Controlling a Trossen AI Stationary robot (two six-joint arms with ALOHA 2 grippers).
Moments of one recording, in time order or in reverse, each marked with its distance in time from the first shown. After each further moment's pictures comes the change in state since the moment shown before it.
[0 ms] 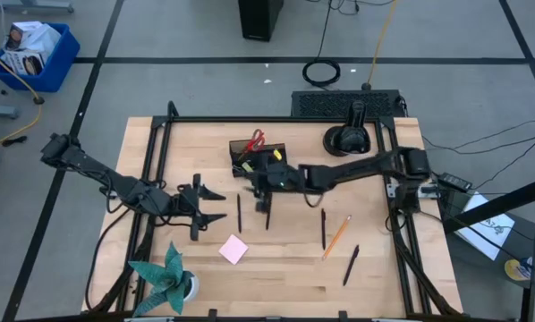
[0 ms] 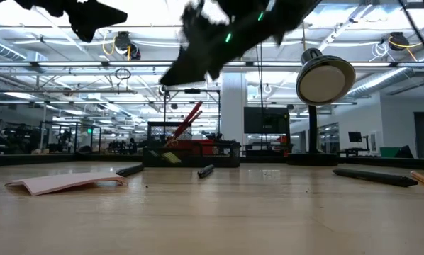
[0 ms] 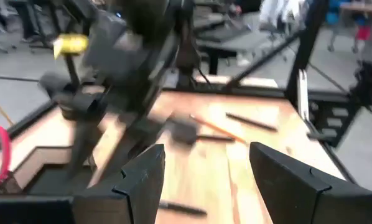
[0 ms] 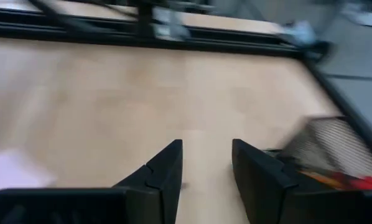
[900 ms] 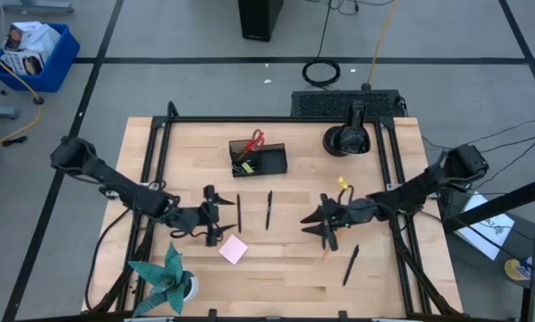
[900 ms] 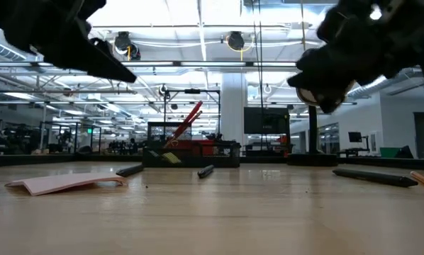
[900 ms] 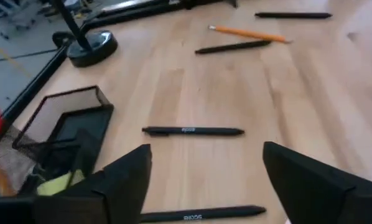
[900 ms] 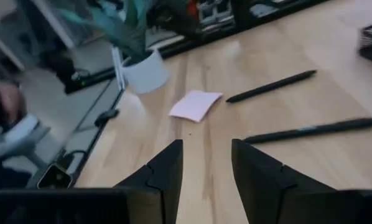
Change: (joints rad) left arm -0.005 0.320 -0.001 -0.007 -0.078 0.073; right arm 0.345 -0.493 -0.929 0.653 0.010 0.527
